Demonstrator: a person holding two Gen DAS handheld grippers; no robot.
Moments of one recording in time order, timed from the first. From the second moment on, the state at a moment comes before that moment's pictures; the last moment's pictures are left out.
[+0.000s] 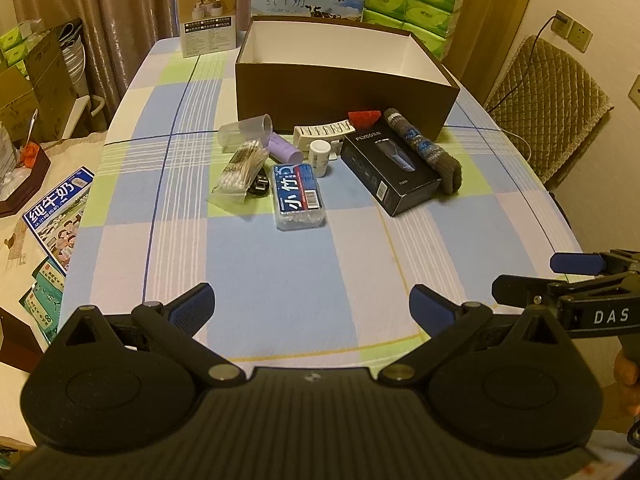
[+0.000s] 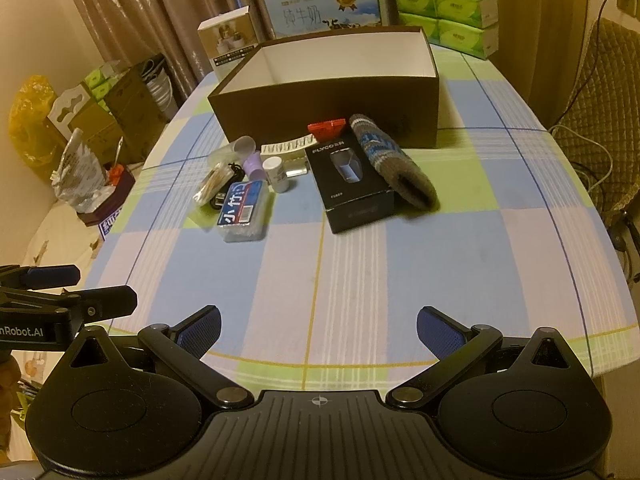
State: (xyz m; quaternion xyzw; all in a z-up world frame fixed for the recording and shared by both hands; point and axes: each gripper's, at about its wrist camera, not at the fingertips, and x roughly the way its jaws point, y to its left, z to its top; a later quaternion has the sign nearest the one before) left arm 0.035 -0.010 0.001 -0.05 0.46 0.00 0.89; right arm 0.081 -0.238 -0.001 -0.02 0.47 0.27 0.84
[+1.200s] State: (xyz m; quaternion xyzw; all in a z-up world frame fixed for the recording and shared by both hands) left arm 0.100 -0.003 -0.027 -0.08 0.49 0.09 0.86; right arm 0.205 -0.249 -0.043 -0.08 0.40 0.31 0.86
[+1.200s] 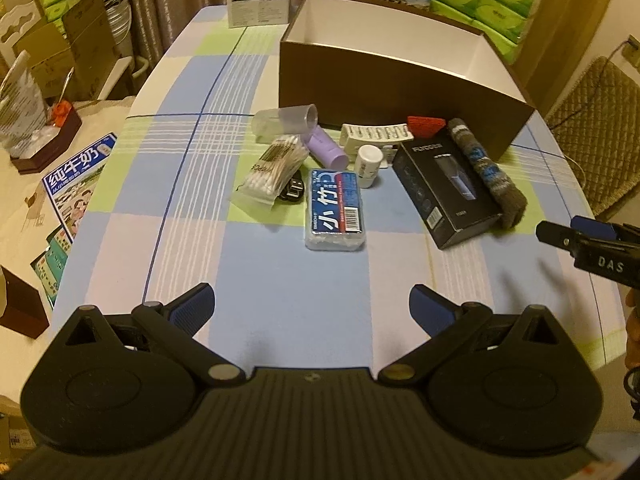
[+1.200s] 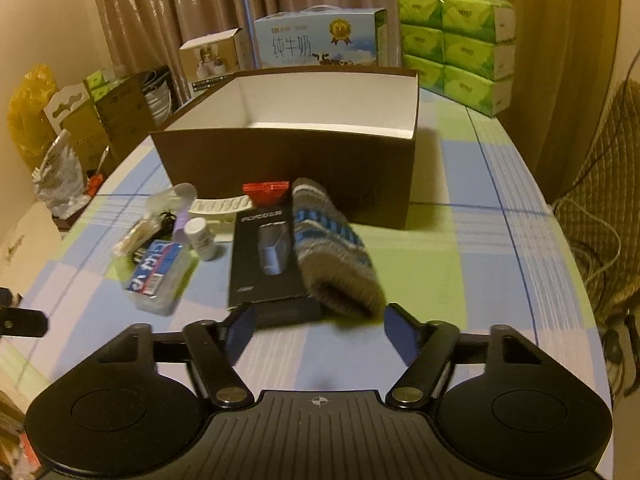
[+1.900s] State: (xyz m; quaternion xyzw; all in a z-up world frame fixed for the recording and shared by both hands) left arm 0.113 -0.015 -0.047 -0.11 0.50 0.16 0.85; right arm 0.264 -0.263 -0.070 -0.08 0.40 0.36 0.84
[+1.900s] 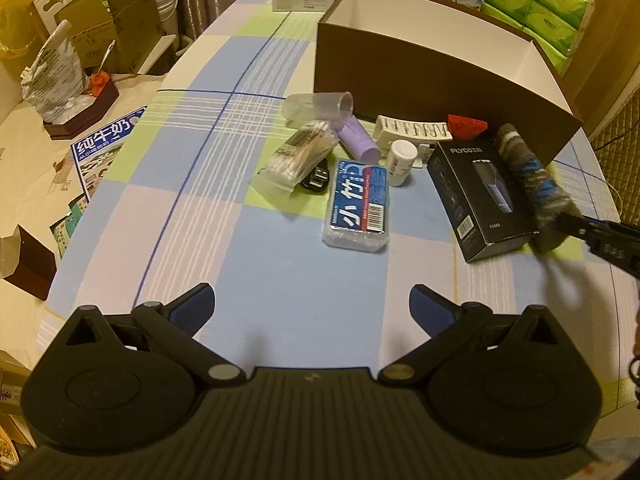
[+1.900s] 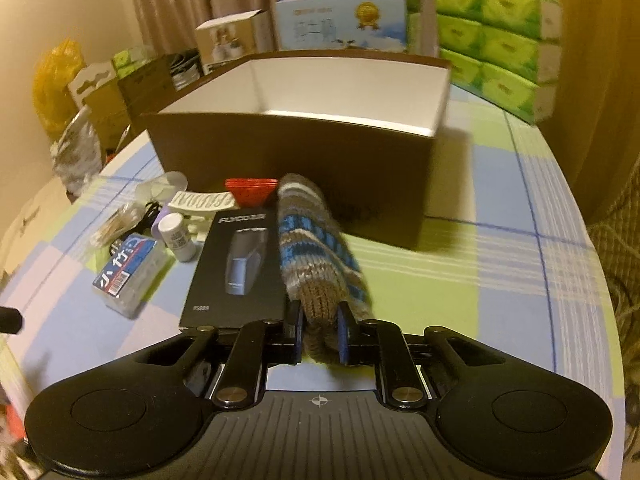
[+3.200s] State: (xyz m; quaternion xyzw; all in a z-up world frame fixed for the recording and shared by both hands) left arm 0.145 0.052 -0.063 -0.05 0.49 0.14 0.86; right arm 0.335 -0.266 -0.121 -0.19 0.43 0.31 0.83
